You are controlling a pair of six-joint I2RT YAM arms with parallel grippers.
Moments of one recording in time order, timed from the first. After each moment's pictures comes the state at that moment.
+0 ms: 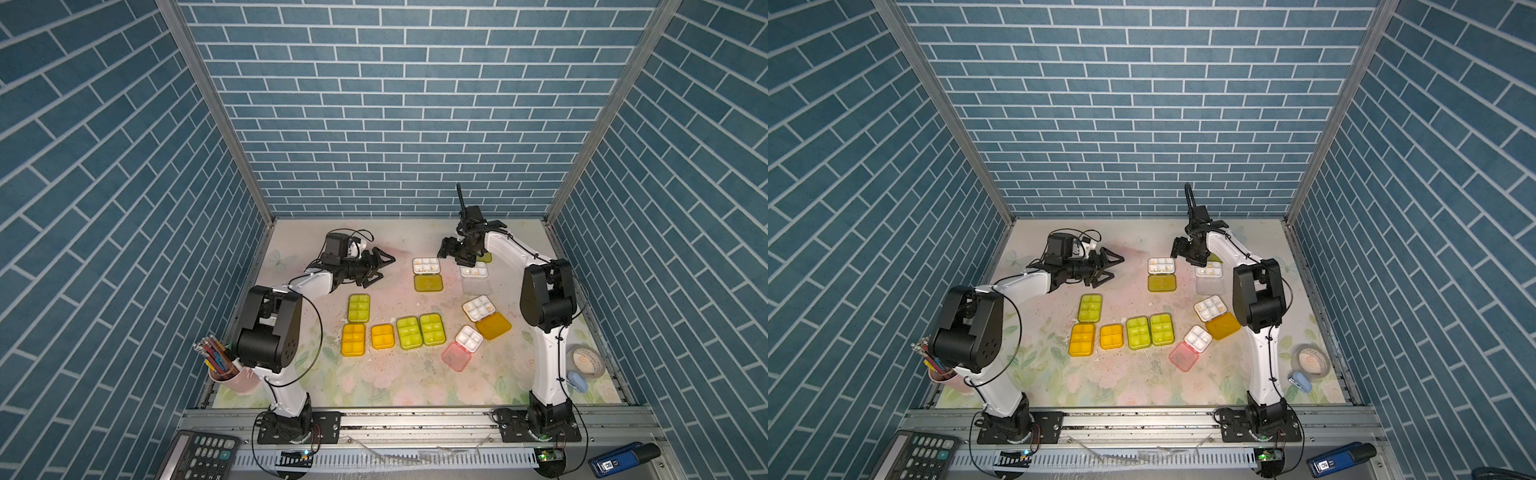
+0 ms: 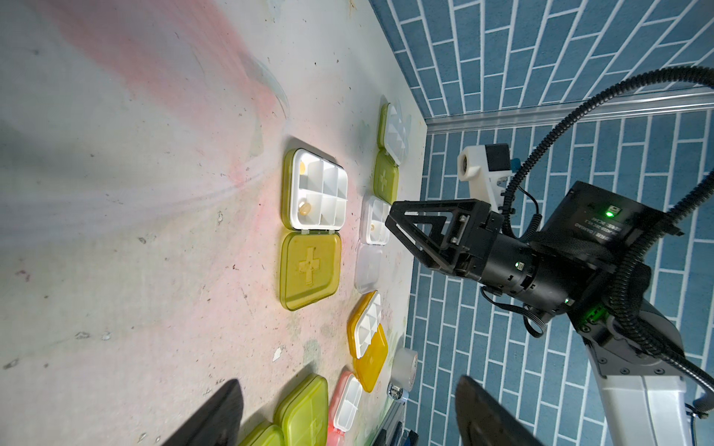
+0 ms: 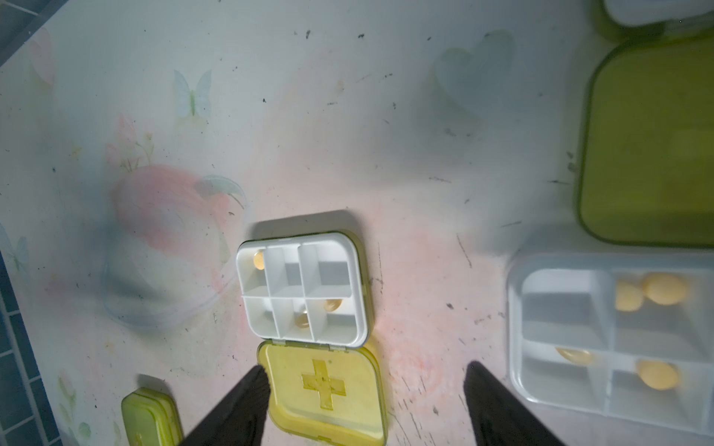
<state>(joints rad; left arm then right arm) -0.23 1.77 1.08 0.02 0.79 -0.93 0.37 2.19 1.84 -0.77 -0.26 0.49</state>
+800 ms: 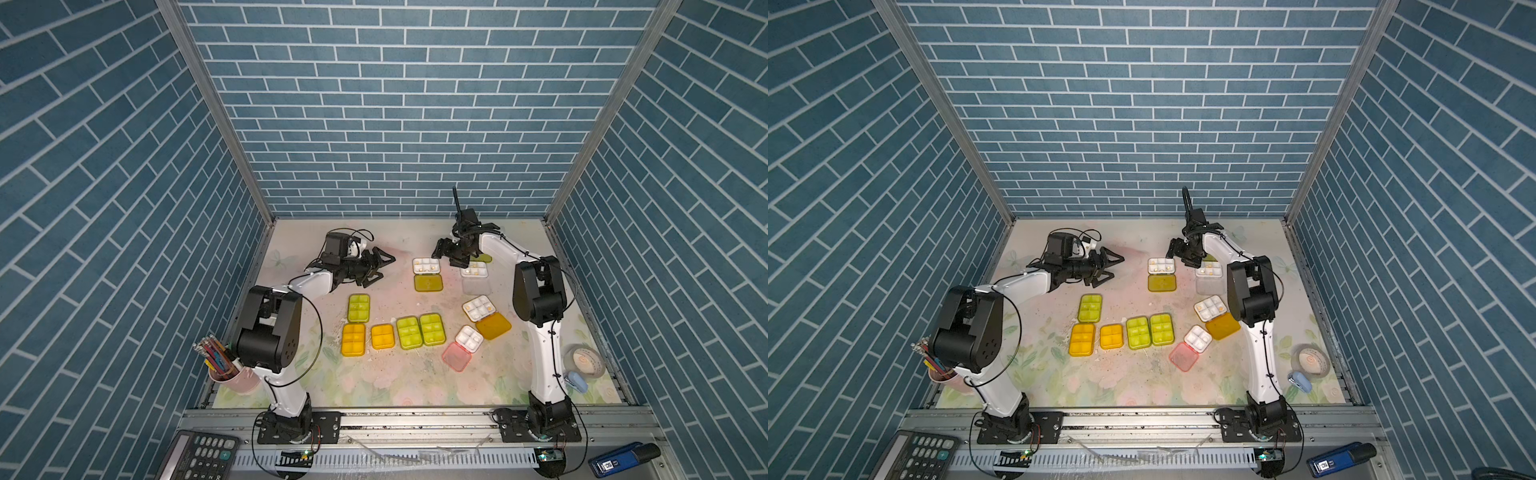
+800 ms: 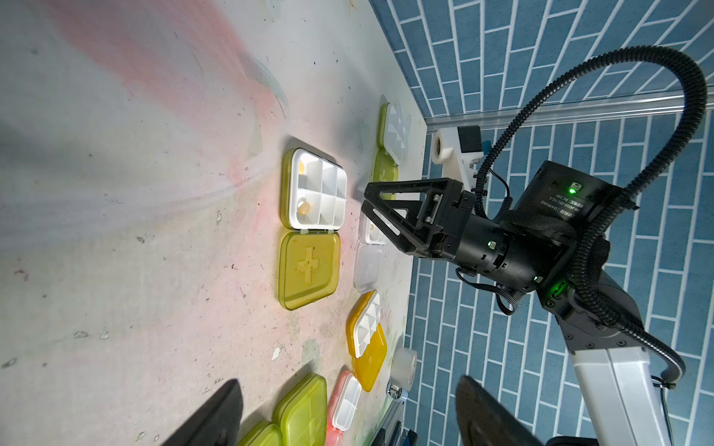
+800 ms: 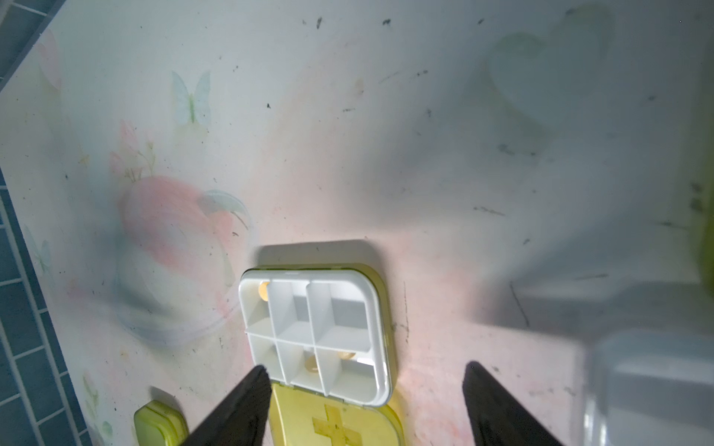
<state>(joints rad) -0.23 1.77 1.08 0.01 0.79 -0.93 0.37 2.29 1.89 -0.72 -0.33 0.53</state>
